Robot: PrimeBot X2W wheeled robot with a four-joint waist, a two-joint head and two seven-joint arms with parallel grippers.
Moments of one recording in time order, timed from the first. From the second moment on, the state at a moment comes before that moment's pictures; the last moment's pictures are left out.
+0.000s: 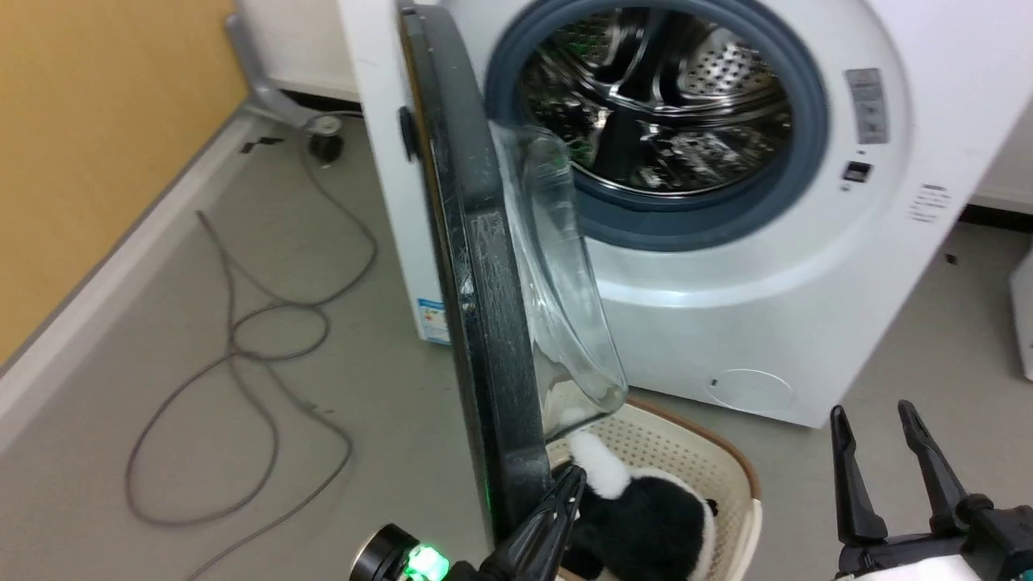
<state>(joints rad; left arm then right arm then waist) 0.04 0.08 -0.54 -0.04 -0.06 0.00 -0.26 0.10 -0.05 -0.06 -0.04 0.10 0.13 -0.26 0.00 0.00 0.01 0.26</state>
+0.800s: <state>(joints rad) 0.08 0.15 -0.42 -0.06 -0.09 0.07 -0.26 0.09 -0.05 -0.04 -0.03 0.12 0.13 -0.26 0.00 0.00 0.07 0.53</state>
